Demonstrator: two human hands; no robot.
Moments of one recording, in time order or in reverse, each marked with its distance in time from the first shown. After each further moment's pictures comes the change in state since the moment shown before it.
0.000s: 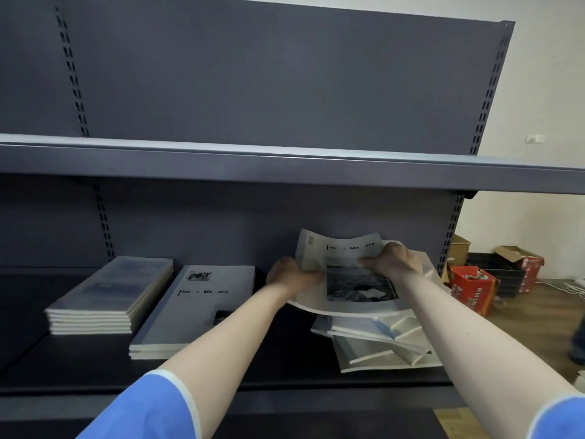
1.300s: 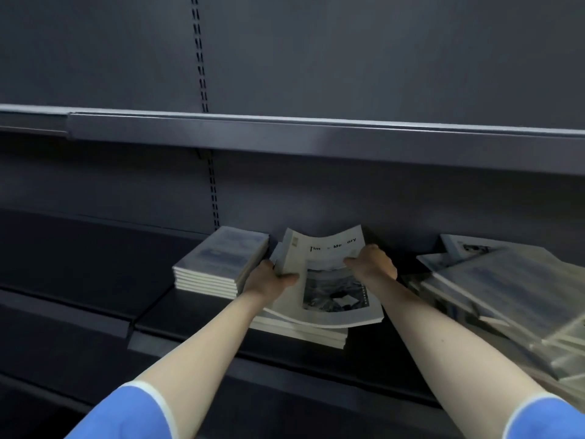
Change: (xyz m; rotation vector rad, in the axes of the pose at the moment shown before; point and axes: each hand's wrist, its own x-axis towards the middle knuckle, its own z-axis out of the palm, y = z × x) left_hand -0.004 -0.166 -0.134 0.104 0.254 -0.216; right_hand -0.034 -0.169 0.149 0.079 -0.222 -0.180
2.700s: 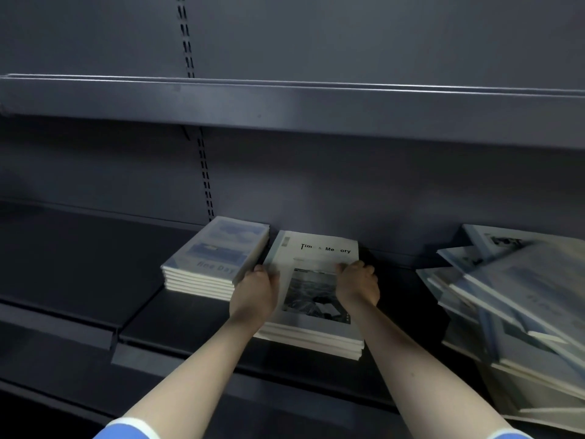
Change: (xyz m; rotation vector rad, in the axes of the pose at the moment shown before) left_hand 0.025 -0.041 0.020 0.371 0.187 0.029; right_hand 0.010 -0.005 0.086 -0.083 0.024 0.024
